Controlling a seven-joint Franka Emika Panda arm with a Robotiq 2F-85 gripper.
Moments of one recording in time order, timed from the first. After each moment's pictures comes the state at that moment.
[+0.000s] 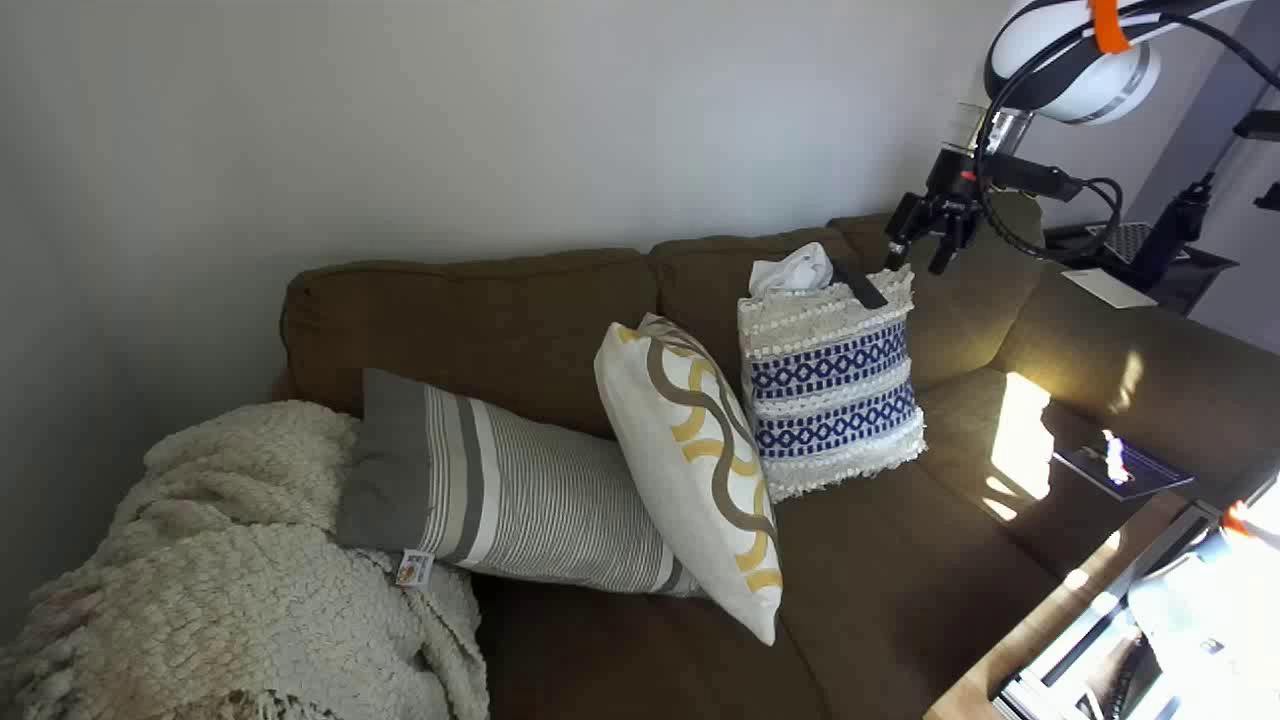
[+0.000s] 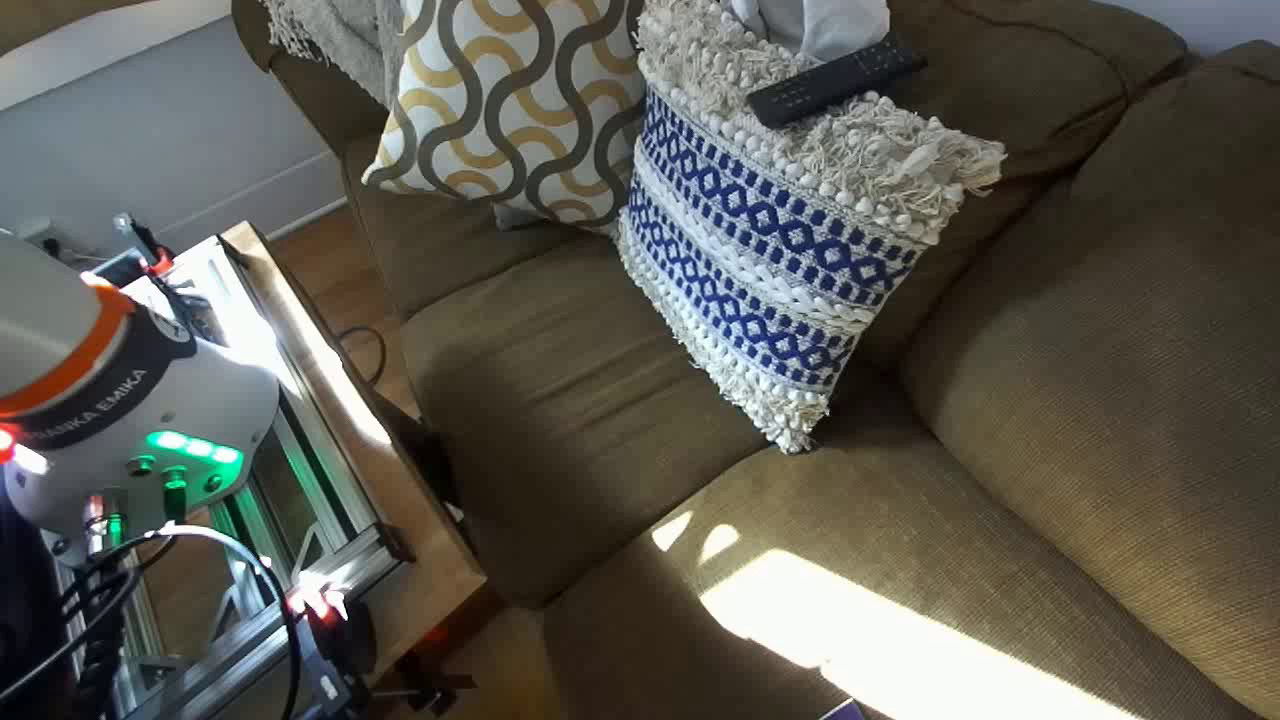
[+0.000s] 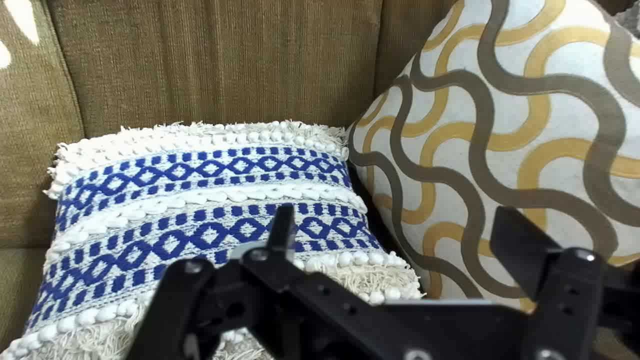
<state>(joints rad) 0.01 -0.24 -0.06 -2.41 0.21 2.18 -0.02</state>
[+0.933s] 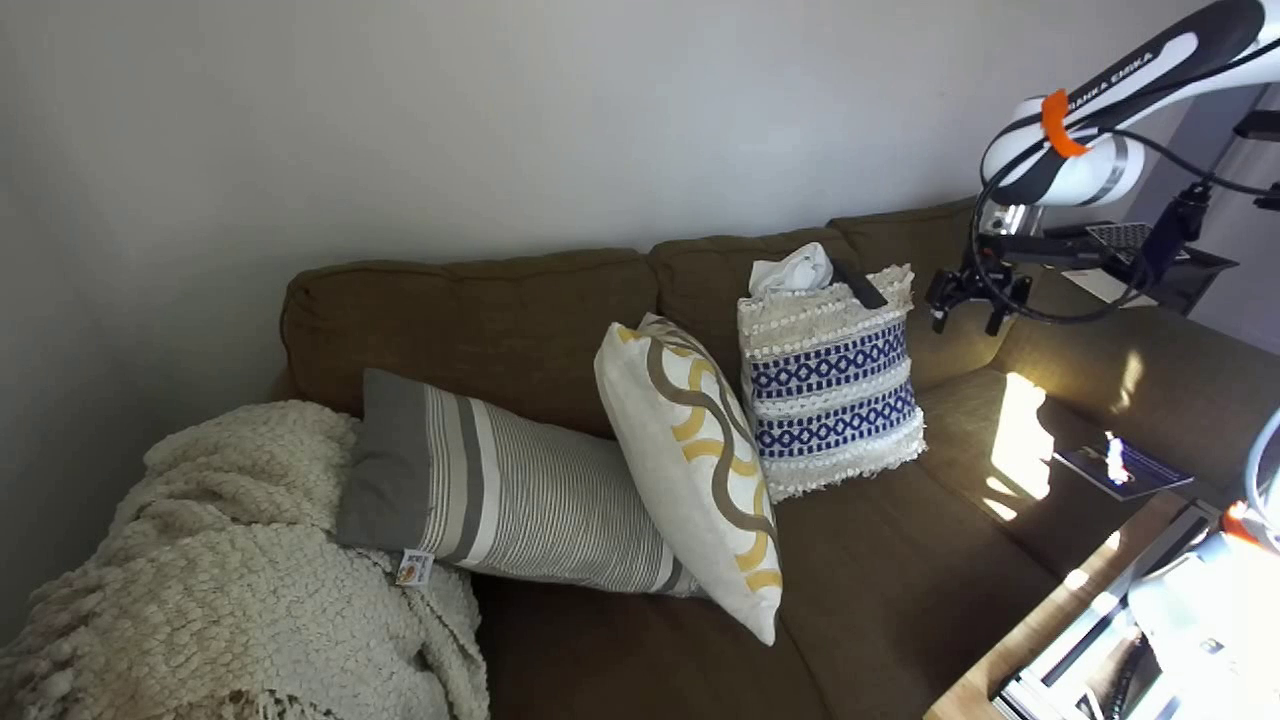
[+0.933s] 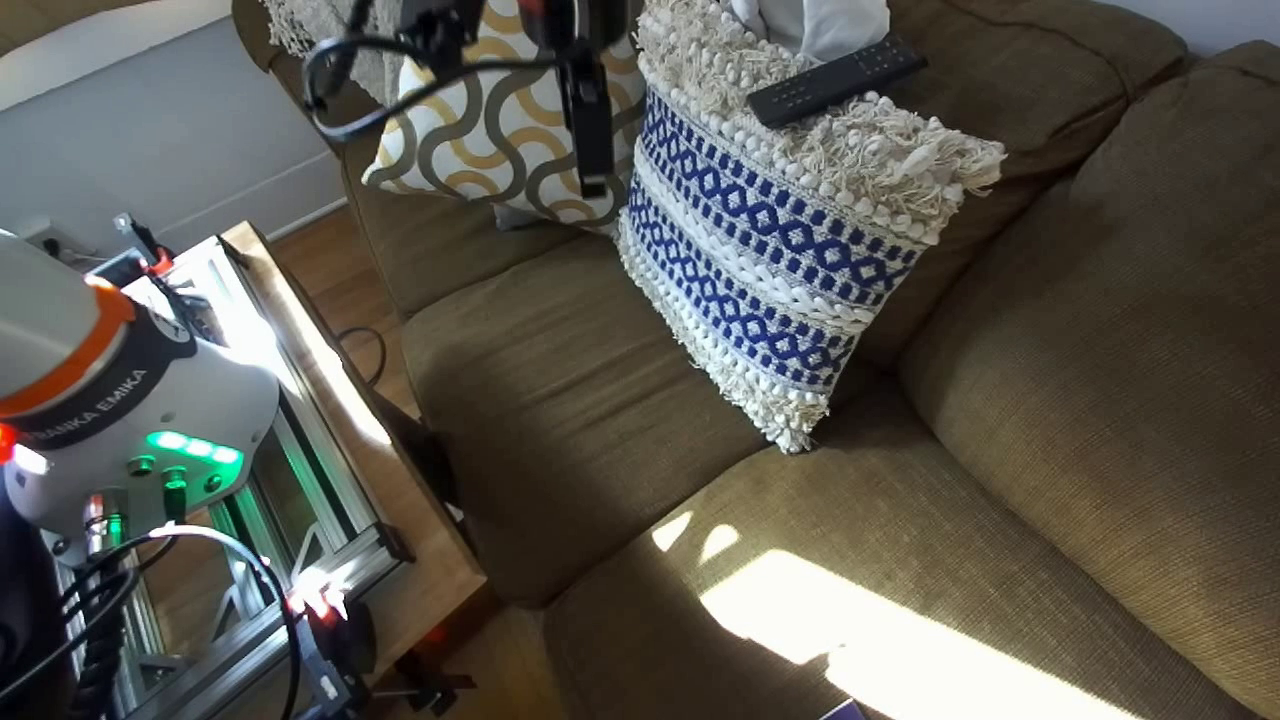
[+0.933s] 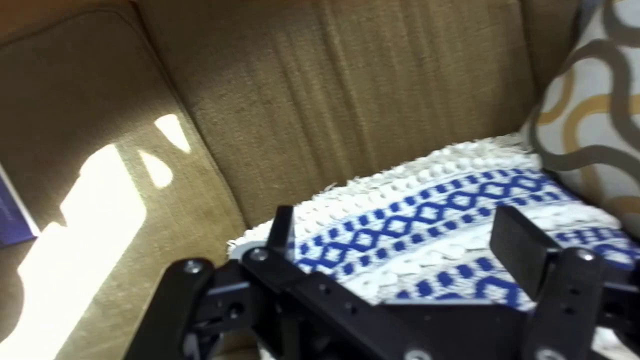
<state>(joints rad) -0.16 -0.01 -0.15 -2.47 0.04 2.33 0.15</state>
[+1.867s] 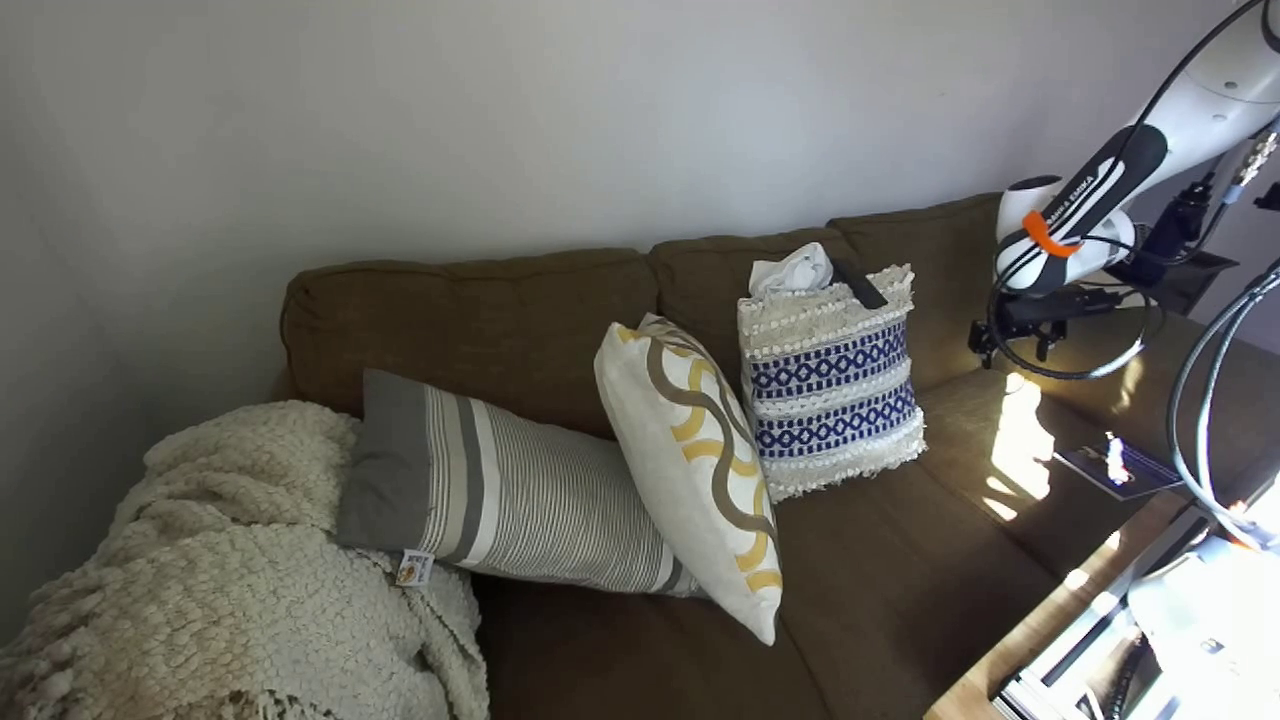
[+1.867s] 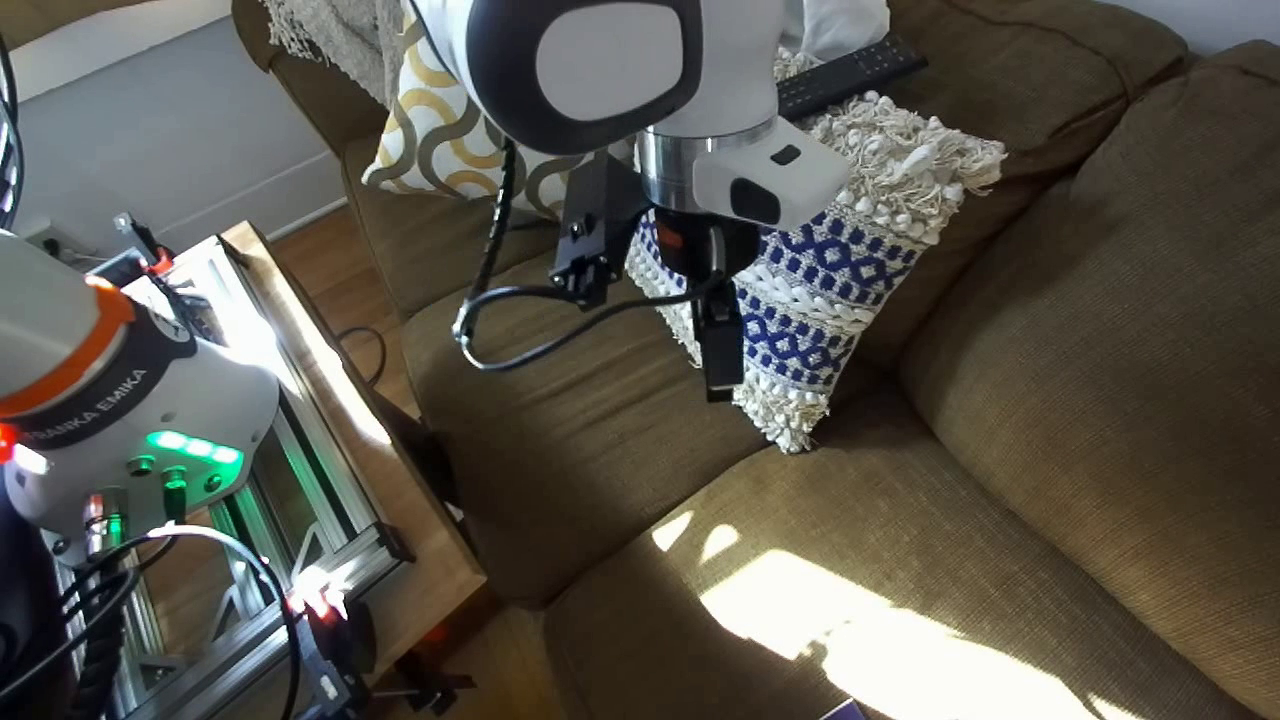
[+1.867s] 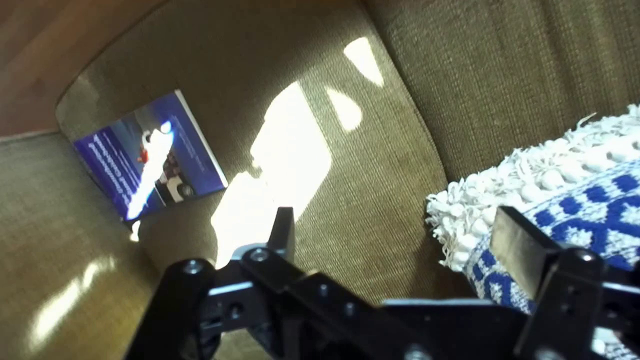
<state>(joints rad) -0.19 0.37 -0.37 -2.34 -0.38 2.62 0.39</state>
